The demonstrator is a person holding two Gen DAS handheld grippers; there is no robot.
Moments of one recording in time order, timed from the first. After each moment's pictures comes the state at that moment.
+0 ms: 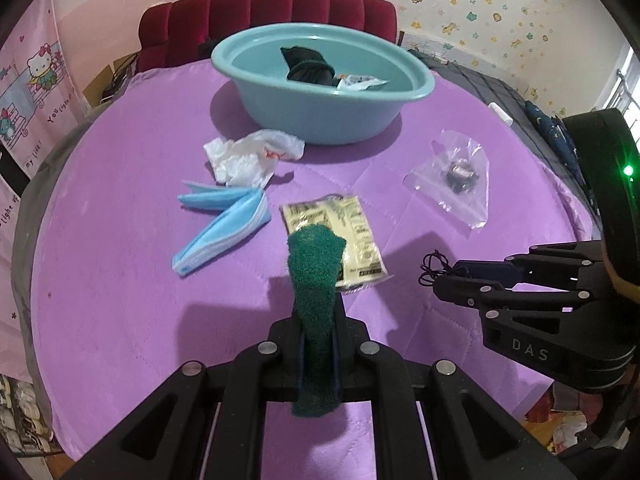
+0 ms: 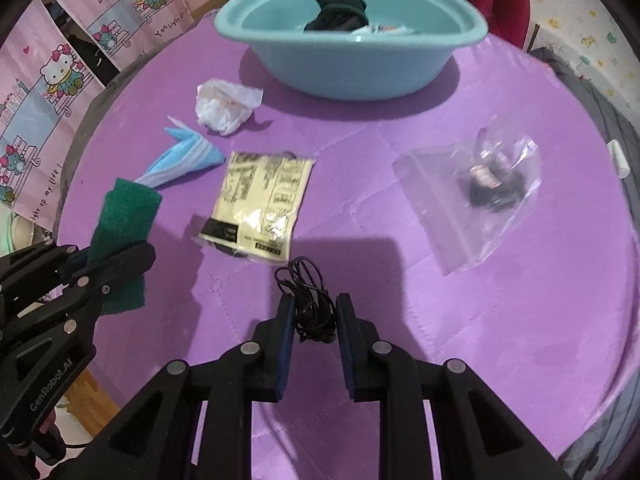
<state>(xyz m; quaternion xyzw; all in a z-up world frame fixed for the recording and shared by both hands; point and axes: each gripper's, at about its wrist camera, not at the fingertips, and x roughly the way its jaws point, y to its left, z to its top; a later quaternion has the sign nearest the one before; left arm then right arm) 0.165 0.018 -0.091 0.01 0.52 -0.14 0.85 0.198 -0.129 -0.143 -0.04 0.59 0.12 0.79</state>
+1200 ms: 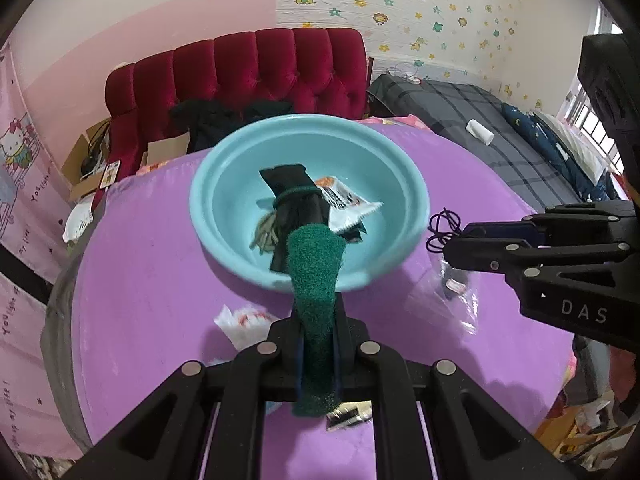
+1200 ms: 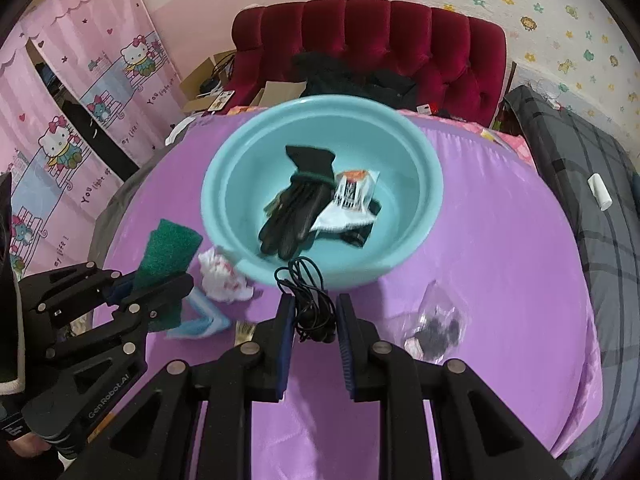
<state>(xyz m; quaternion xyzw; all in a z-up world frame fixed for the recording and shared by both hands) 0.277 0.001 -0.006 0.06 0.47 -0.19 0.86 0.299 -0.148 -0.021 0.00 0.53 0.10 0.84</state>
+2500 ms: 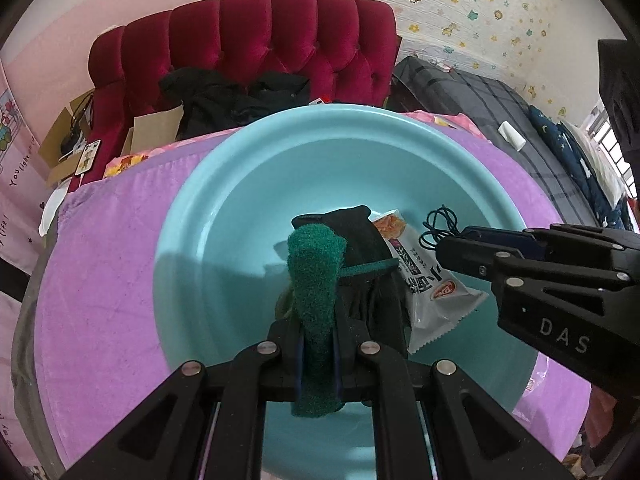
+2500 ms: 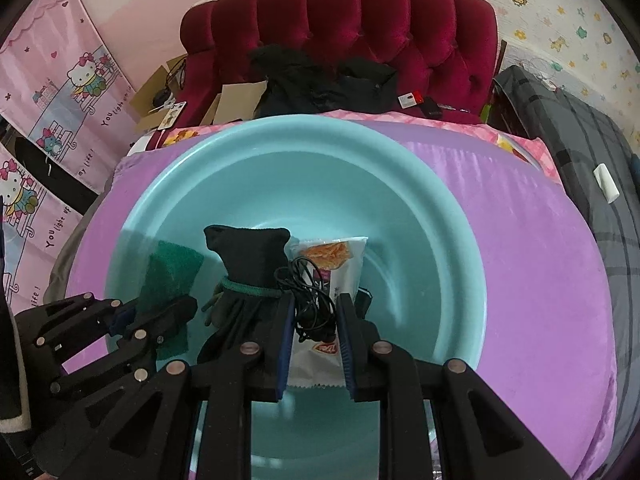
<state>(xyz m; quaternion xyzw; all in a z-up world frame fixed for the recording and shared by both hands) 0.418 -0.009 -0.070 0.04 0.52 -0.18 0.84 0.450 -0.152 -0.088 0.03 0.55 0.06 0.83</state>
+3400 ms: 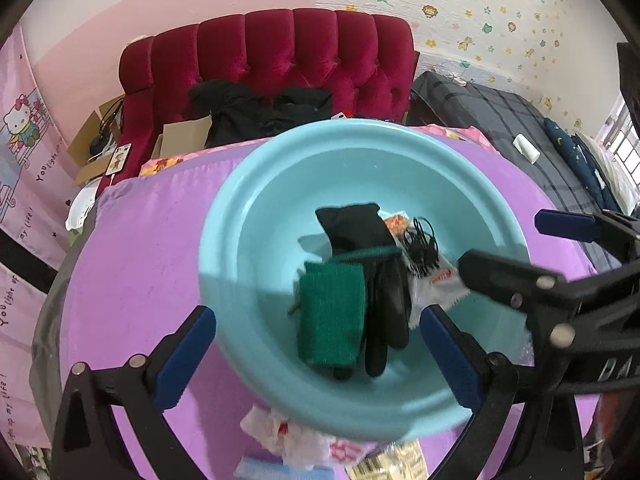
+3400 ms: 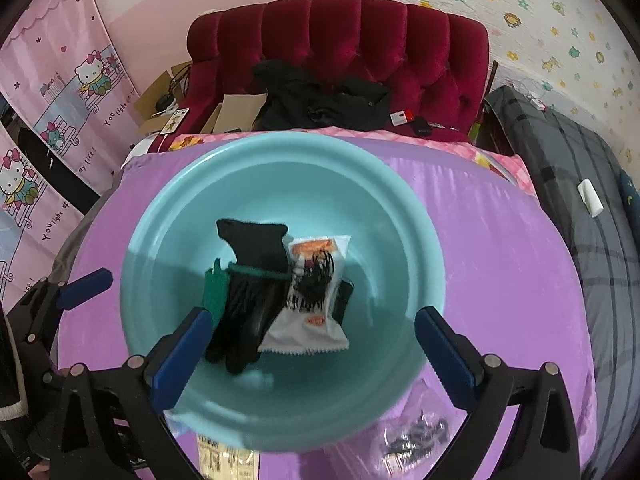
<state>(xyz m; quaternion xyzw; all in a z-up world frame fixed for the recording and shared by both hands) 0.383 0.002 -0.049 0.04 0.50 -0.13 0.86 0.414 -0.155 -0.055 0.00 0.53 0.05 0.85</state>
